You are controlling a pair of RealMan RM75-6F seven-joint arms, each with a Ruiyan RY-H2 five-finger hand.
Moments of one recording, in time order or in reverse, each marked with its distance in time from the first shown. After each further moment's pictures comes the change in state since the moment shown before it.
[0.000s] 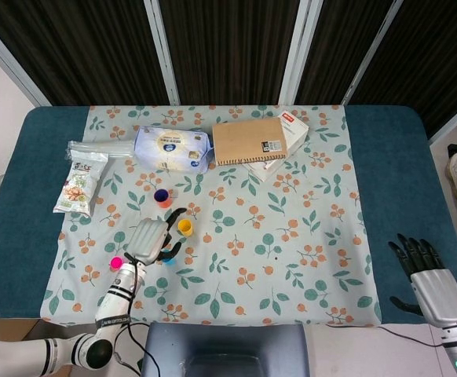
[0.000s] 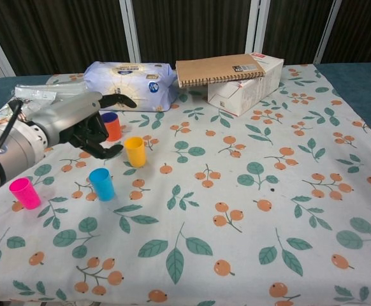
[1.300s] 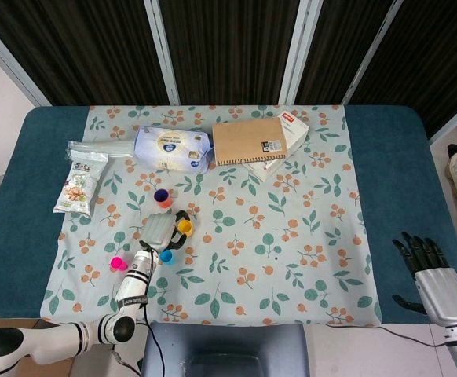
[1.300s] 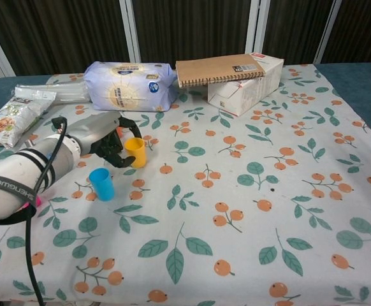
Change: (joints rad) left arm -0.077 -0.173 -0.070 0.334 -0.085 -0.155 -0.031; right arm -0.005 0.010 0.013 -0.011 0.022 0.008 0.012
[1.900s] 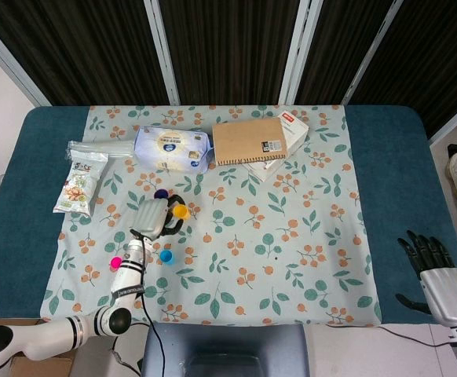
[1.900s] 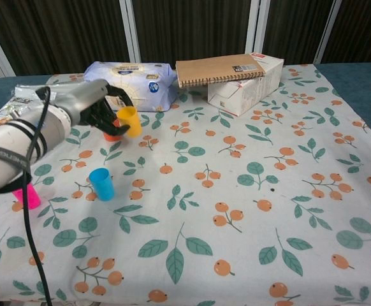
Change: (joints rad) left arm -0.002 0.060 -0.093 -0.040 0.012 0.037 -0.079; right arm -0.006 0.011 0.001 0.000 -0.003 0.011 0.026
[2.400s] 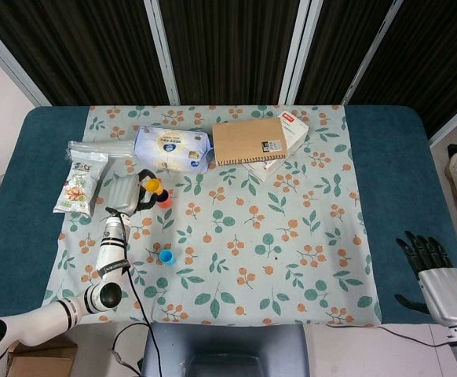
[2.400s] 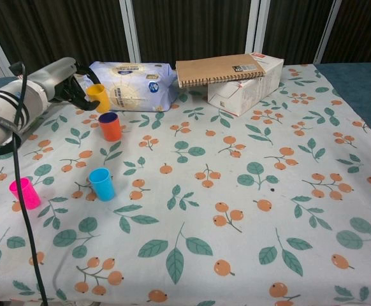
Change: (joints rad) left arm -0.042 0.027 -0.064 0.165 -0.101 -0.048 -0.010; right arm 0.003 -0.003 0.000 -0.001 0.003 -0.011 -0.009
